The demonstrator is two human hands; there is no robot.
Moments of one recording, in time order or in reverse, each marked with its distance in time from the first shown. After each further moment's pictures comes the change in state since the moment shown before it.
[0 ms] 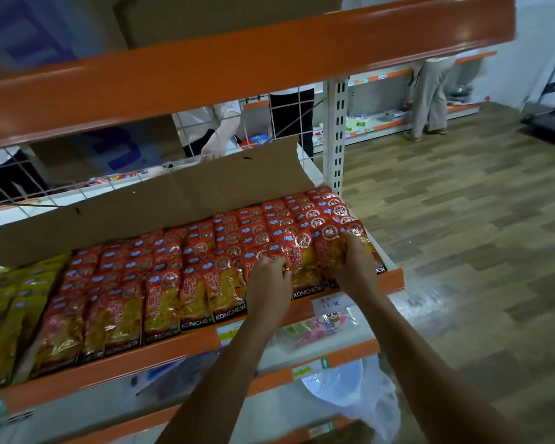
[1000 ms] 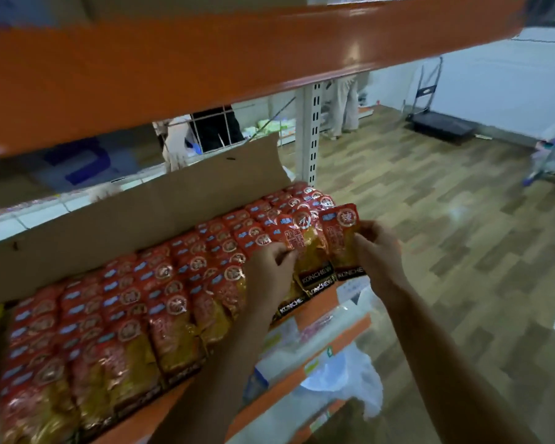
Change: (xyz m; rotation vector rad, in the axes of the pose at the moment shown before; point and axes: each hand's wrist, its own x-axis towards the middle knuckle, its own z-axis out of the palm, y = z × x) left_hand 0.032 -0.047 -0.034 -0.578 -0.140 0.141; right_hand -0.035 -0.056 0.007 0.500 0.395 0.268
